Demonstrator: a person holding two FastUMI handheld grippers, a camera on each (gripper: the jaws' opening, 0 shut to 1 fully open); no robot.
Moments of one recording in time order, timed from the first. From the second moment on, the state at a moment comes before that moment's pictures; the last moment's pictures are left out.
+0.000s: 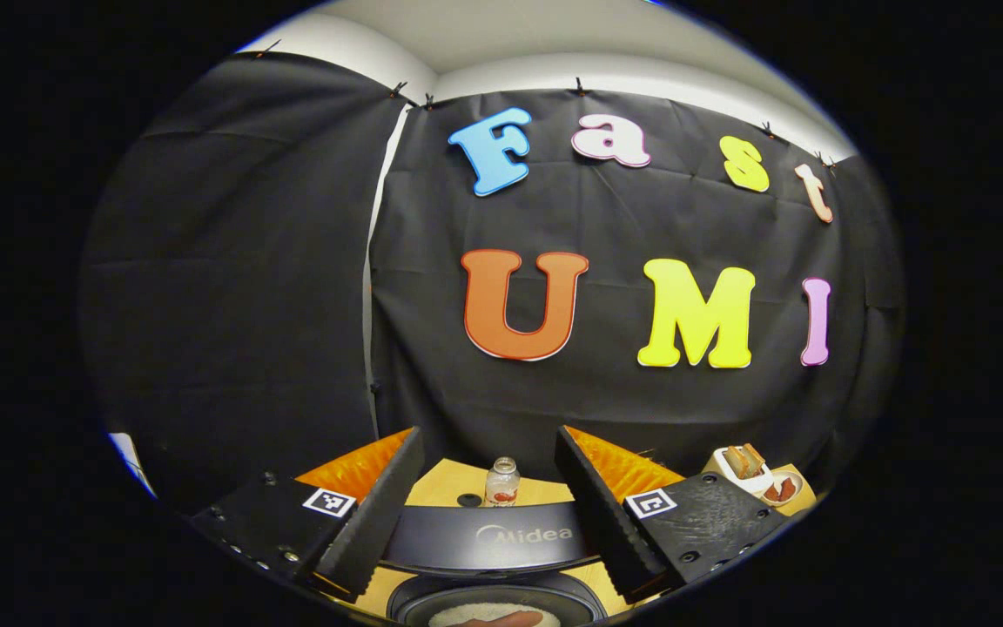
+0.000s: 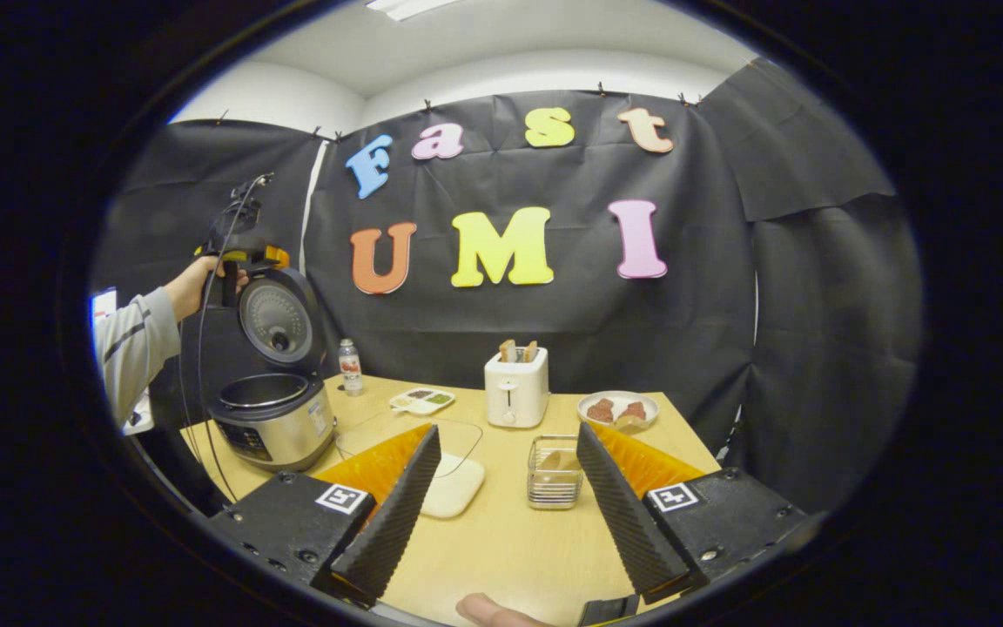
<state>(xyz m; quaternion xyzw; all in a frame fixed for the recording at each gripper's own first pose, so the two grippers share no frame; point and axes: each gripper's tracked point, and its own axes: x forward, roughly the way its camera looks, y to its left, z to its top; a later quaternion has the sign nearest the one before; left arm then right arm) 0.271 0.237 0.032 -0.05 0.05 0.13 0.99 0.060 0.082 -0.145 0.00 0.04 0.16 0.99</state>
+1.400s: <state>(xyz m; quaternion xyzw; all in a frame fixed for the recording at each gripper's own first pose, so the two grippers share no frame) 0.121 0.166 -0.135 -0.02 0.10 0.11 0.99 -0.008 0.091 -0.182 0.01 0.06 0.16 0.98</state>
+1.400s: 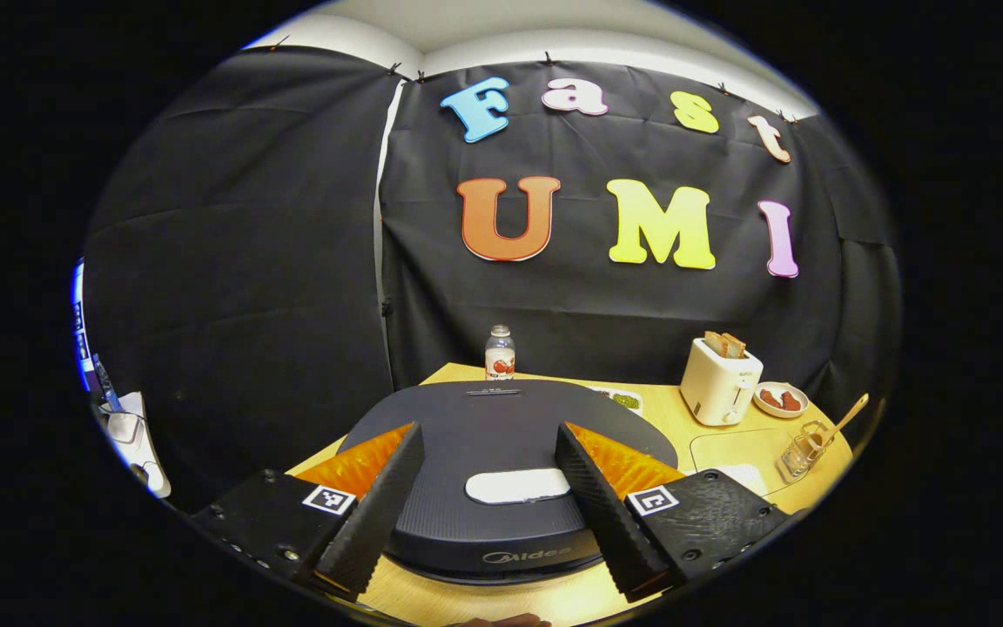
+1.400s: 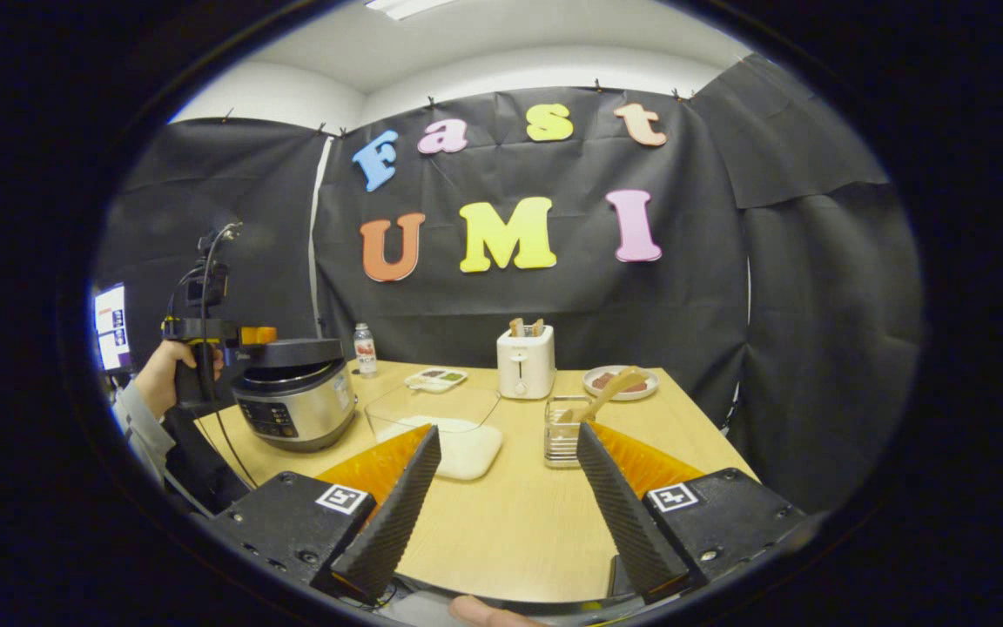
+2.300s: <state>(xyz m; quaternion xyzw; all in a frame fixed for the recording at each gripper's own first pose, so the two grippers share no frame) 0.107 0.157 -0.174 -0.02 0.08 0.13 0.99 -0.001 0.105 -0.202 0.00 0.08 0.17 0.98</state>
